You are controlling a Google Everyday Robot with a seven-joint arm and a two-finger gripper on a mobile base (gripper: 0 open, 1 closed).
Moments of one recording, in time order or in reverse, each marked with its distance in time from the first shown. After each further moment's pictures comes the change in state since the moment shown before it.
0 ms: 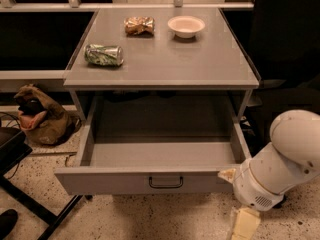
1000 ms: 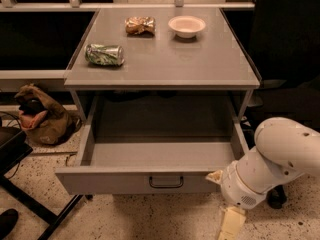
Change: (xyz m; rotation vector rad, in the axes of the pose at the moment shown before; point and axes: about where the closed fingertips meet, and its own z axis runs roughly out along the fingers) arm -0.012 -0.015 0.038 -0.023 -0.047 -0.057
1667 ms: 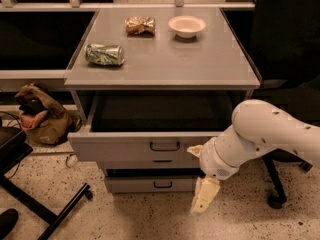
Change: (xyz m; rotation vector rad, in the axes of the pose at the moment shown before) arm -0.053 -0.073 0.008 0.098 -0.072 -0.088
